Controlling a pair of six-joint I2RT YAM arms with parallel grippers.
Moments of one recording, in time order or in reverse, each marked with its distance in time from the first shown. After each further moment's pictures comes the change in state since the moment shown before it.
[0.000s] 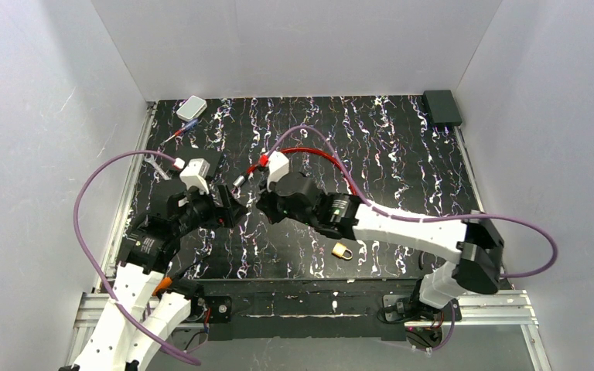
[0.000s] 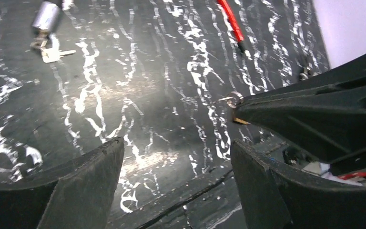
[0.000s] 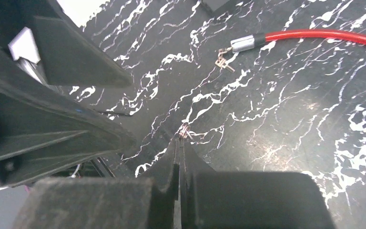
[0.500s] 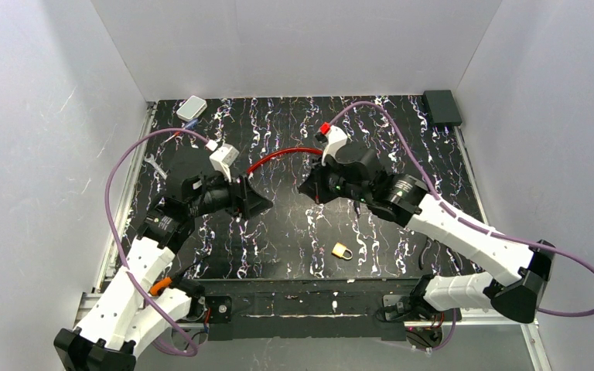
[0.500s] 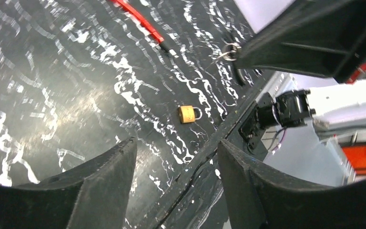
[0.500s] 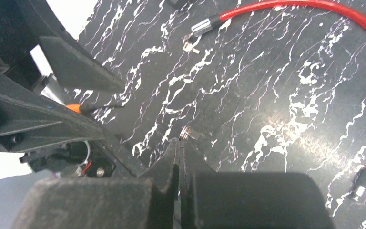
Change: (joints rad) left arm -0.068 0.172 0.017 0.273 0.315 0.008; right arm -0.226 -0.265 -0.008 -0.290 -0.169 0.098
